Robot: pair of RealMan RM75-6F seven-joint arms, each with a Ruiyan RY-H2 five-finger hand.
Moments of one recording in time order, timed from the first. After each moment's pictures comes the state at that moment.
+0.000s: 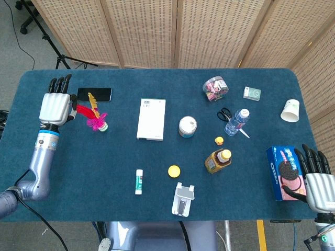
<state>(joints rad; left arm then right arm) -0.71 -1.35 -0.31 -1.35 0.99 1.07 0.40 0.05 -1.14 0.08 -1.58 -1.52 1.55 -0.05</state>
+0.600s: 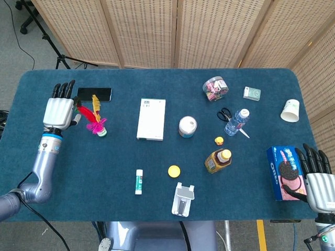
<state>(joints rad) -0.71 -1.38 -0.29 -1.34 1.00 1.07 0.41 0.05 -1.14 0.09 -1.57 -1.54 1.57 -0.04</state>
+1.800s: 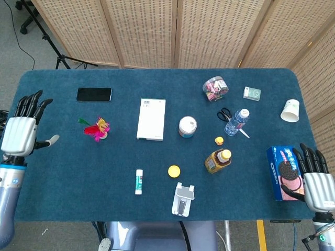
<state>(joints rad) -0.39 -1.08 -0.20 -1.75 1.29 1.40 0.13 0.06 -1.15 0.08 -1.57 -1.54 1.56 -0.06</state>
